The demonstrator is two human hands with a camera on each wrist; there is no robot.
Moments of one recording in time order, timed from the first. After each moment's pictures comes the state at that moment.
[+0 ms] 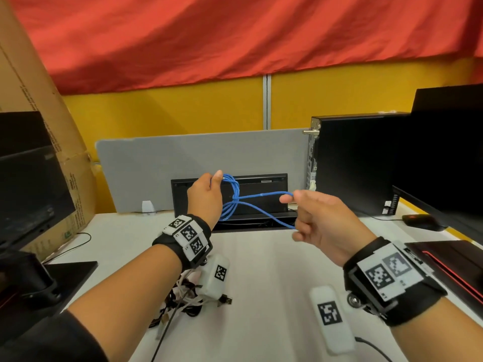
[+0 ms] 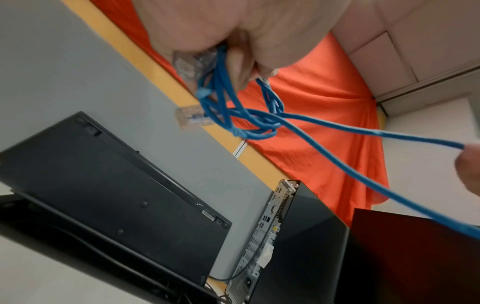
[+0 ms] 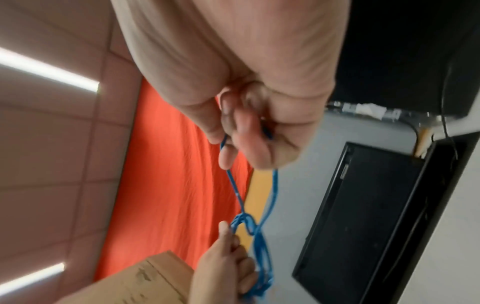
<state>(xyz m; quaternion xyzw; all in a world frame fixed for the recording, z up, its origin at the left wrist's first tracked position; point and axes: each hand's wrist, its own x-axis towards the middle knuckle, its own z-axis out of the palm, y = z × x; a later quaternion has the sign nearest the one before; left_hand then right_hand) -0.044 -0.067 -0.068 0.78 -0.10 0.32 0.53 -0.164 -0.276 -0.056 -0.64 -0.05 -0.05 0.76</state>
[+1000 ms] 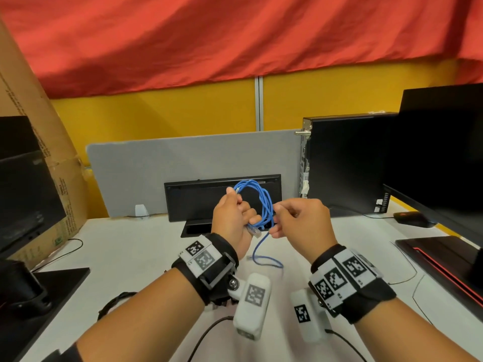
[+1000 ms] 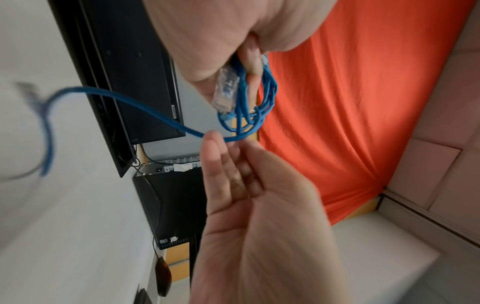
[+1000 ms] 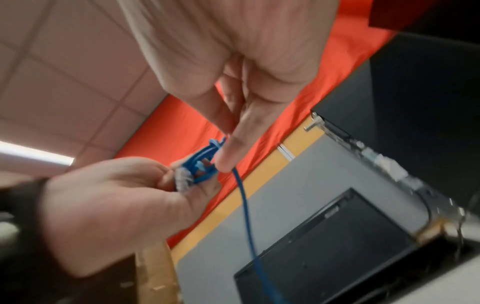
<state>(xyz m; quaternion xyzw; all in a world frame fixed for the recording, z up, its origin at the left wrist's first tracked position) -0.111 -0.129 -0.064 0.41 -0.01 -0.04 0.91 -0.150 -0.252 -0.076 -0.77 -0.02 -0.29 0.57</state>
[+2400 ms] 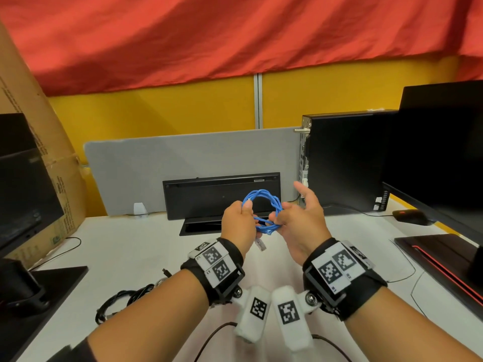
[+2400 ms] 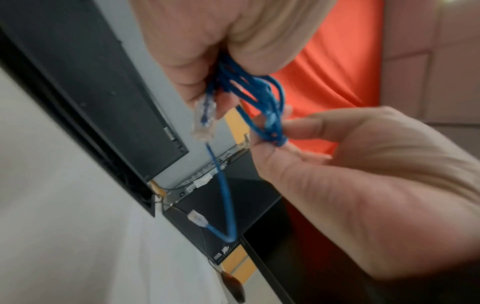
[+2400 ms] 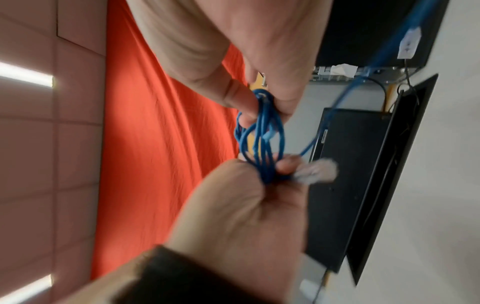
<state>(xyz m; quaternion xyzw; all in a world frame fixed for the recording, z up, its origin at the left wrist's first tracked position) -0.097 -0.141 -0.092 0.74 -0.05 0.09 0.67 -0.147 -0.244 -0.072 -0.55 0.06 -0.17 0.82</state>
